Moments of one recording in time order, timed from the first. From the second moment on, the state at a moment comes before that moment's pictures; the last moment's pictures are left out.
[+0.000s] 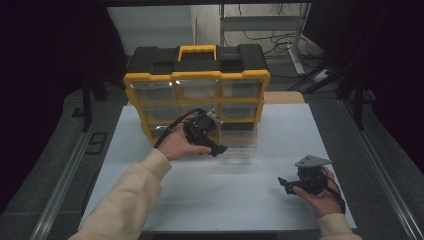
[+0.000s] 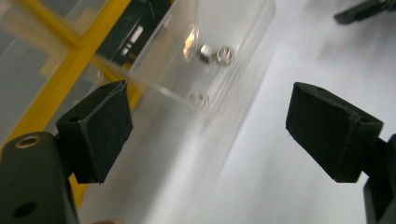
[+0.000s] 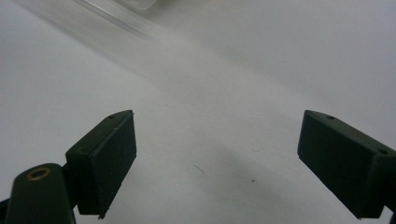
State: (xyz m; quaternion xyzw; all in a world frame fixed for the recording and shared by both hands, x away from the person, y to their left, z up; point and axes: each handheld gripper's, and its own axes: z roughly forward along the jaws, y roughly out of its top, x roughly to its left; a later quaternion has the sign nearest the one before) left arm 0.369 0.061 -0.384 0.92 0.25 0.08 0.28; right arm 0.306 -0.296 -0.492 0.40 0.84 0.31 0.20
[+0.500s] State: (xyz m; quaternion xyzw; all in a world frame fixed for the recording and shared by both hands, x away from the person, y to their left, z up) left arm 0.329 0.118 -0.399 0.91 0.29 0.12 0.28; right arm 0.306 -0.296 -0.490 0.40 0.84 0.32 0.20
